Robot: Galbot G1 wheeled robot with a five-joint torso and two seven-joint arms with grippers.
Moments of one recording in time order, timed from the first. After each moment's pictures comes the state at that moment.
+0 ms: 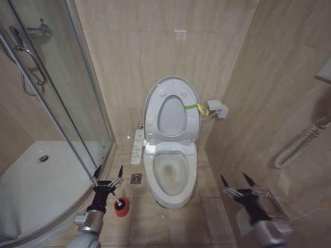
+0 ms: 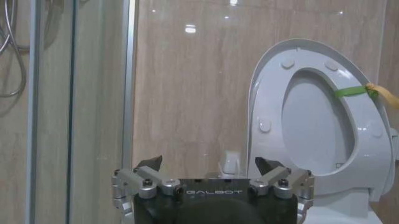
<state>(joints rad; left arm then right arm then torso) 1.49 -1.31 -0.50 -1.97 -0.25 -0.22 -0.04 -1.76 1.29 0.86 2.10 0.38 0.11 -0.16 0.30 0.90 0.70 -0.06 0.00</state>
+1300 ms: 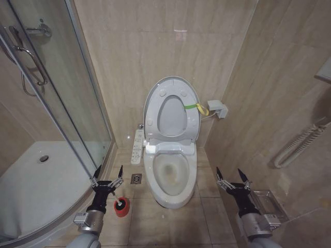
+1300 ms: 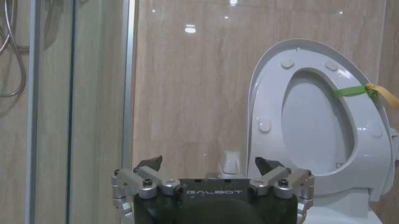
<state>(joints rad) 1.49 -1.31 -0.50 -1.97 -0.25 -0.22 -0.04 -1.60 1.50 0.78 2.05 0.33 0.11 -0.17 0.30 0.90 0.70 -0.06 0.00</state>
